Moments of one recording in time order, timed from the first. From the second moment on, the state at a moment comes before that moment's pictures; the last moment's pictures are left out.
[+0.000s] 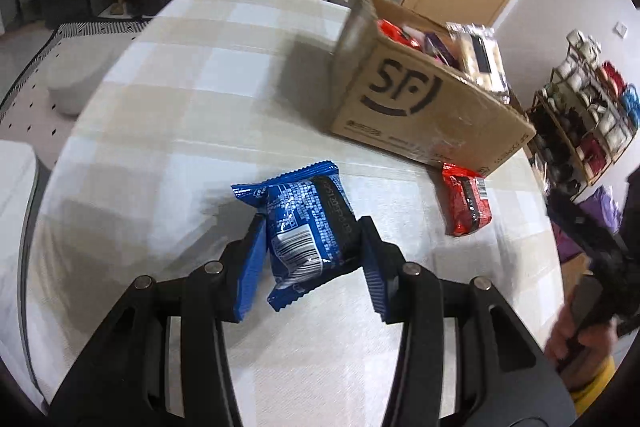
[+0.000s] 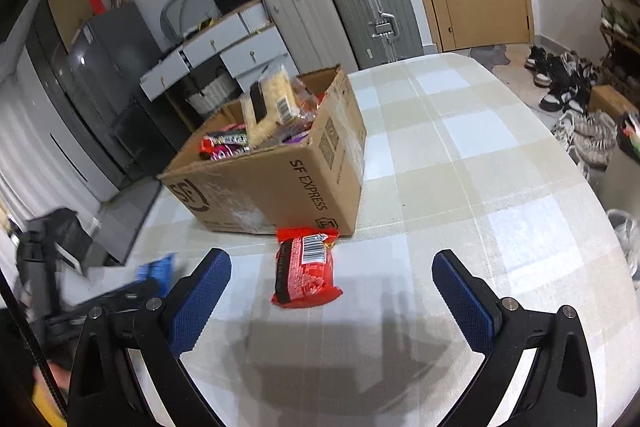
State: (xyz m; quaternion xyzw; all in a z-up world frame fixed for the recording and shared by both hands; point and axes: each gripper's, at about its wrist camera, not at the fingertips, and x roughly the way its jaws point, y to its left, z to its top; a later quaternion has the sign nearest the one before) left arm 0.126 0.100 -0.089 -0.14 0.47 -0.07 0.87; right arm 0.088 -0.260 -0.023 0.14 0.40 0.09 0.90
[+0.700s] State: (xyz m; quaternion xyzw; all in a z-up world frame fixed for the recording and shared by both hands) left arm 0.089 0.108 -0.066 -0.15 0.45 -0.08 0.88; right arm 0.127 -0.178 -0.085 0.03 0.48 0.08 0.87
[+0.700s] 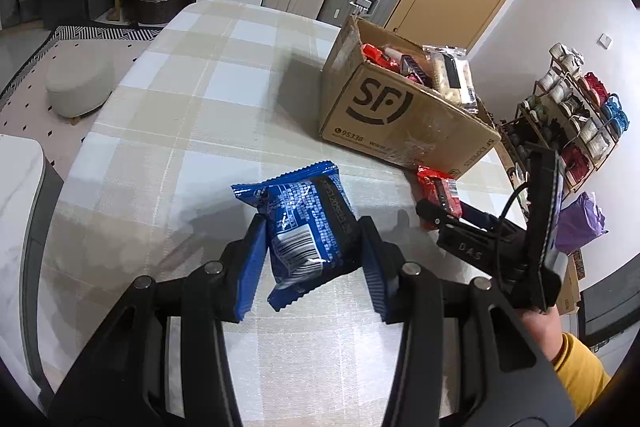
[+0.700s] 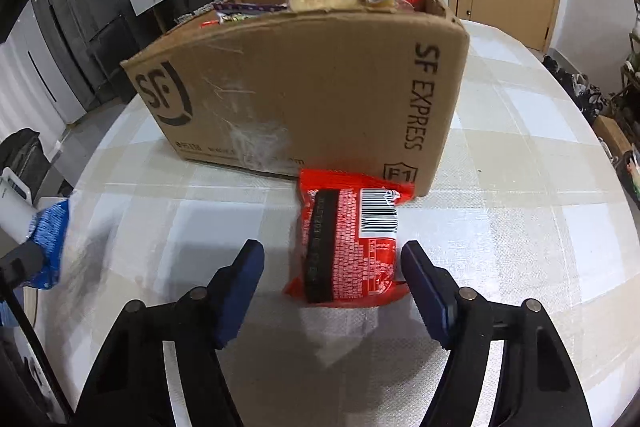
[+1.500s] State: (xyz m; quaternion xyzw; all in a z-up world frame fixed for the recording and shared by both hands) left arm 0.056 0.068 -0.048 -0.11 0.40 -0.05 0.91; right arm 0.058 -0.225 -0.028 0.12 0.42 0.18 0.88
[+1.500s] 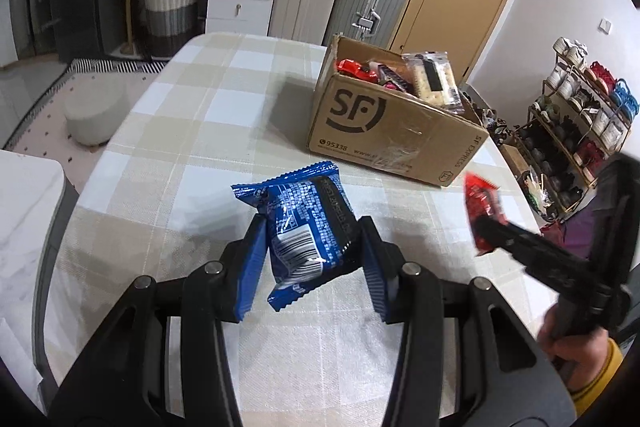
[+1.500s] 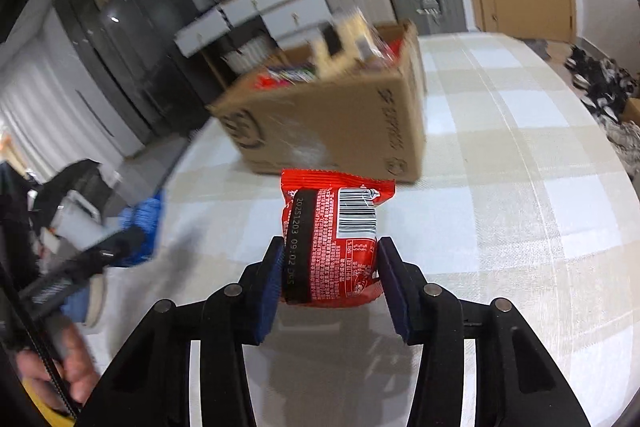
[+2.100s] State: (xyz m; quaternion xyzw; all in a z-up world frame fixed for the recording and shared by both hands) left arm -0.014 0.065 -0.052 -0.11 0.38 -0.01 0.92; right arm -0.025 -0.215 0.007 0.14 0.37 0.24 0.89
